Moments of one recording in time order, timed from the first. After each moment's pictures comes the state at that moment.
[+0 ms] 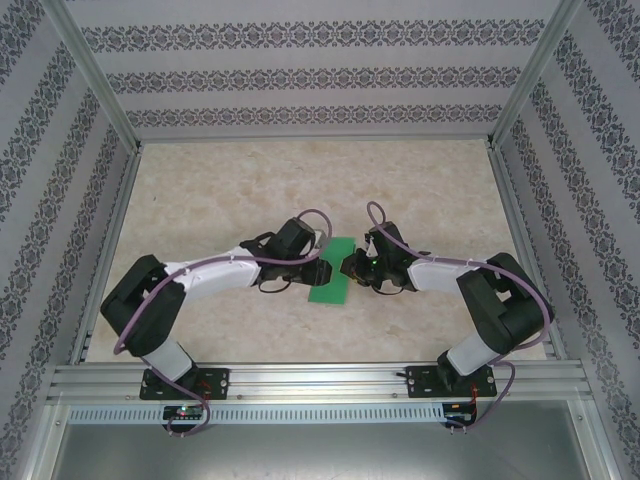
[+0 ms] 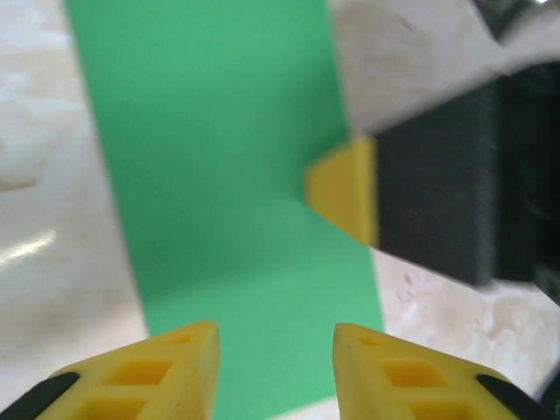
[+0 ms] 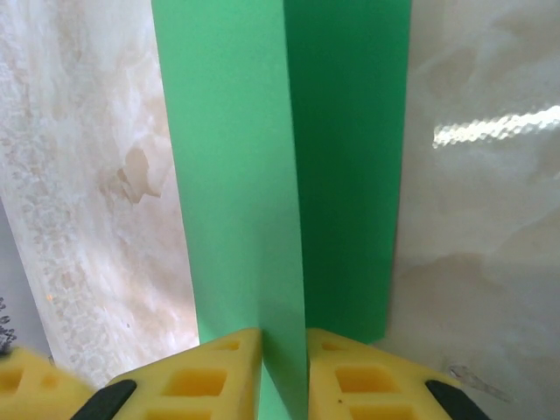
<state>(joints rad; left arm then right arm) -0.81 1.61 0.94 -0.27 0.24 -0.54 0.51 1.57 0.62 0.04 -0.44 0.93</state>
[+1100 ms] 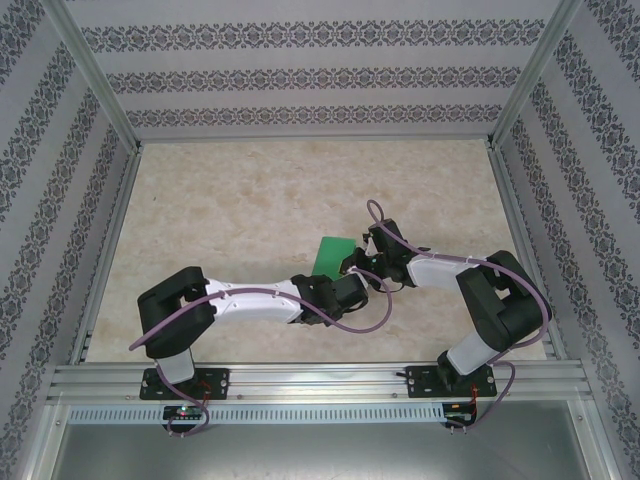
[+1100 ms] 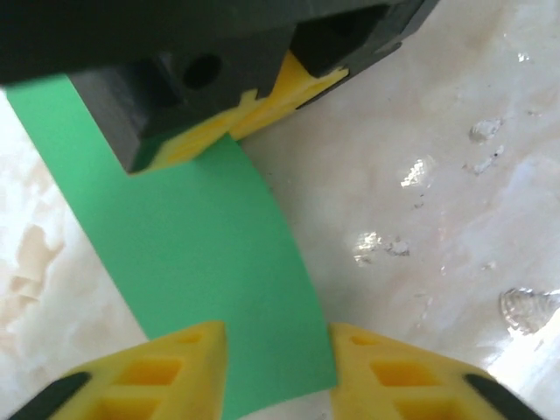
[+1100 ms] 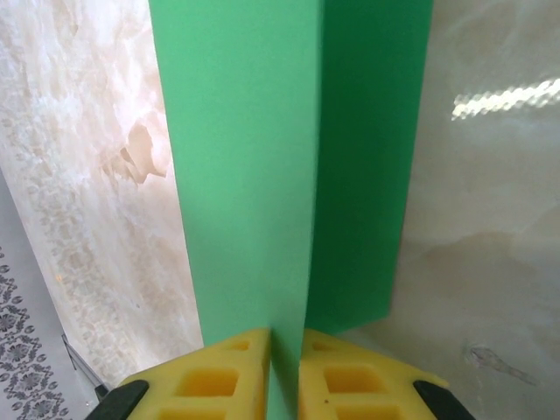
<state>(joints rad) -1.19 1.76 1.09 -0.48 -0.40 -0.14 0.49 1.59 0.66 -0.02 -0.50 0.92</state>
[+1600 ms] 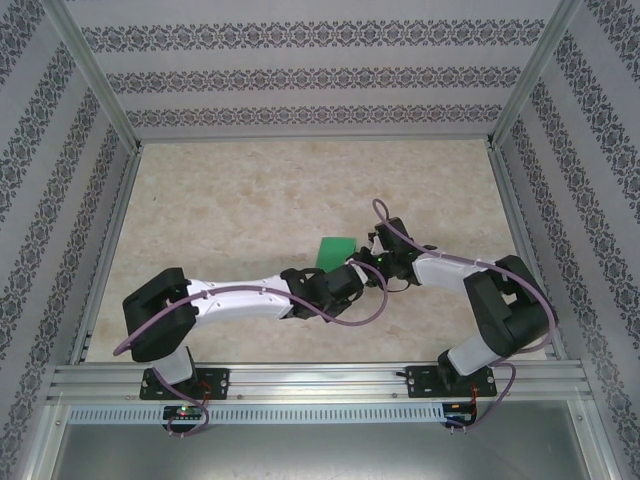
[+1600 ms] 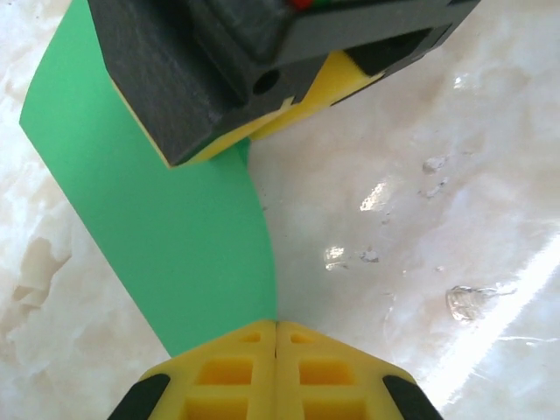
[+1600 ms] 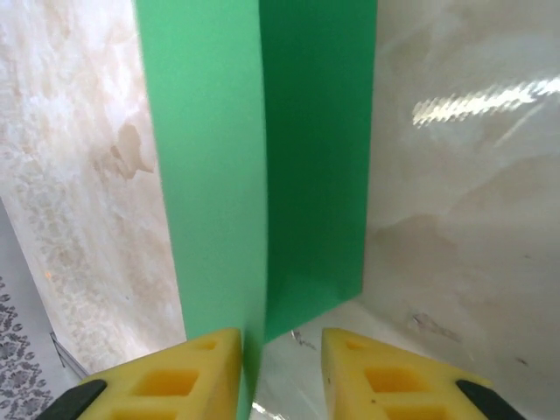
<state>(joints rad) -1.14 1.68 1.09 -0.48 -0.28 -0.14 0.44 1.52 0.66 -0.13 -0.50 0.84</state>
